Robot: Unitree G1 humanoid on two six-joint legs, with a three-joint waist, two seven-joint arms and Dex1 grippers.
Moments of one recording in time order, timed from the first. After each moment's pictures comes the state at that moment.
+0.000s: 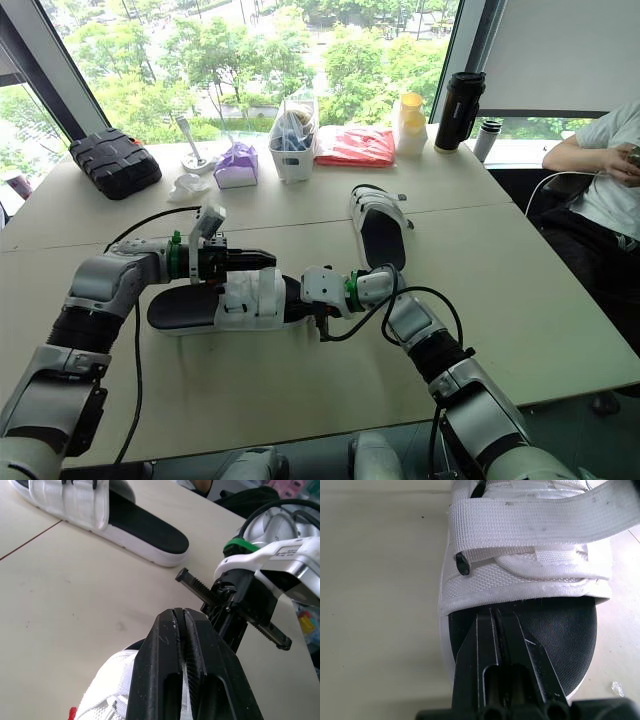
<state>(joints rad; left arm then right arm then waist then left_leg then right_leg) -0.66 0.59 -0.05 0.21 -0.51 0.67 -1.20 -0.64 -0.33 0.44 0.41 -0.05 -0.13 1.08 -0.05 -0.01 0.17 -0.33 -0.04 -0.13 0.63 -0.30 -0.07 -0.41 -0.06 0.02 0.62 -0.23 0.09</state>
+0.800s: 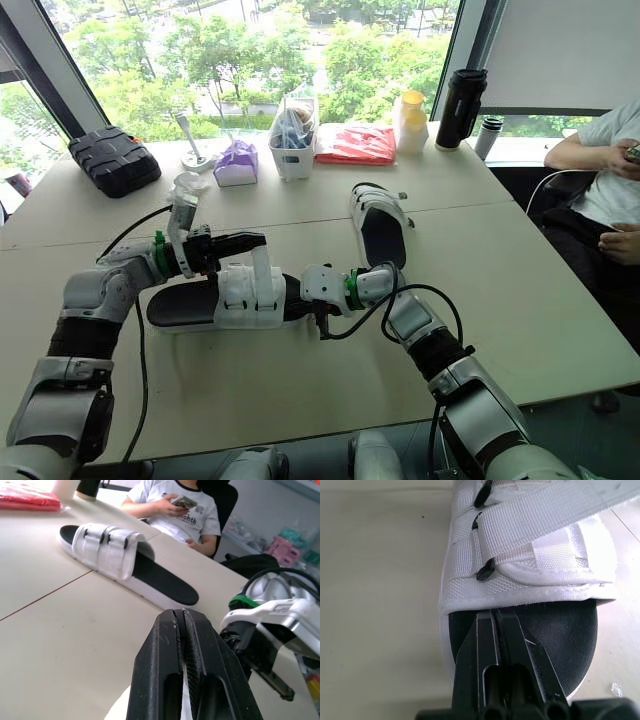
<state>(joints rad) -0.64 0.52 0.07 0.34 -0.56 0.56 -1.12 -0.65 -0.33 0.43 0.41 -0.05 -0.13 1.09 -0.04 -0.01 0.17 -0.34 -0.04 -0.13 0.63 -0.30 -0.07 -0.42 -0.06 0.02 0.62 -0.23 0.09</state>
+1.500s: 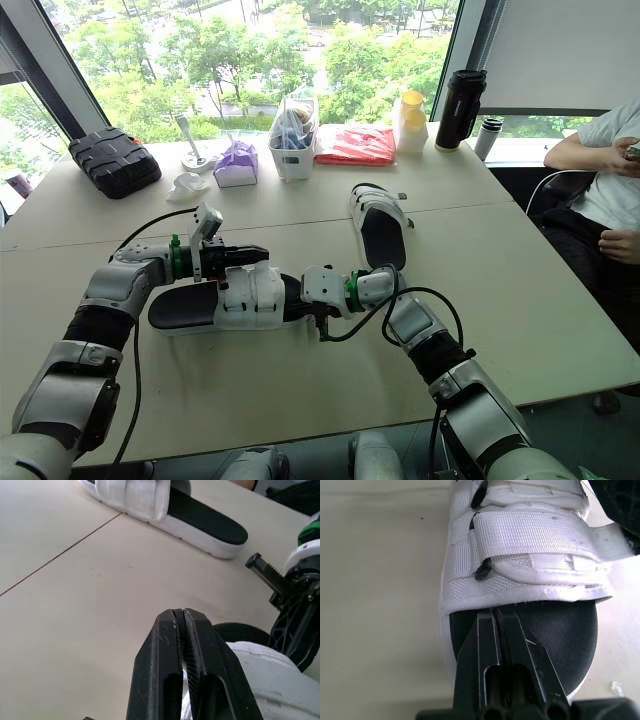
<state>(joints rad) -0.70 0.55 -0.08 0.49 -0.32 0.42 -1.14 -0.63 -0.33 0.43 0.39 -0.05 -0.12 1.08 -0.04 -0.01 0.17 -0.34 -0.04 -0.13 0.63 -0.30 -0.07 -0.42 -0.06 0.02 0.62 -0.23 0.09</state>
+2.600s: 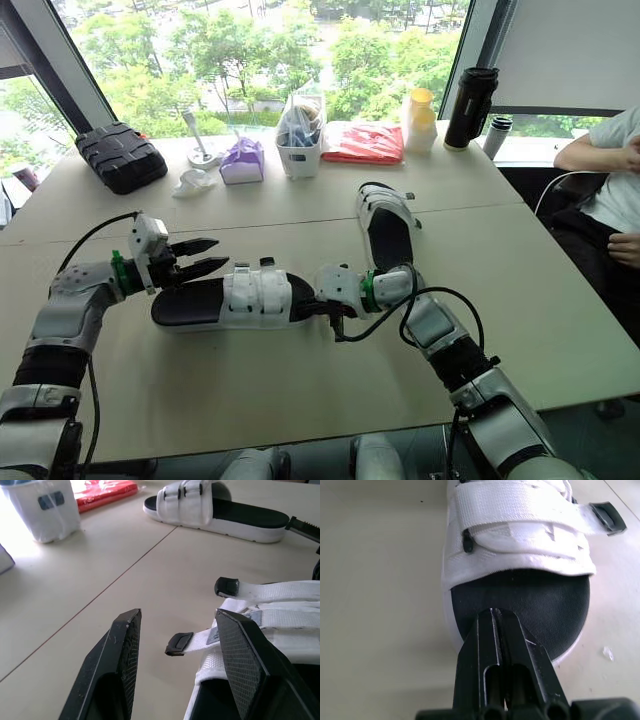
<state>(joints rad) -0.41 0.66 0.14 0.33 -0.34 0.01 -1.16 -0.55 -0.48 0.37 0.12 0.00 0.10 1.13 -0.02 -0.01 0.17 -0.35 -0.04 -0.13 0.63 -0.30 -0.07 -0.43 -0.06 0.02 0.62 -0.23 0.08</state>
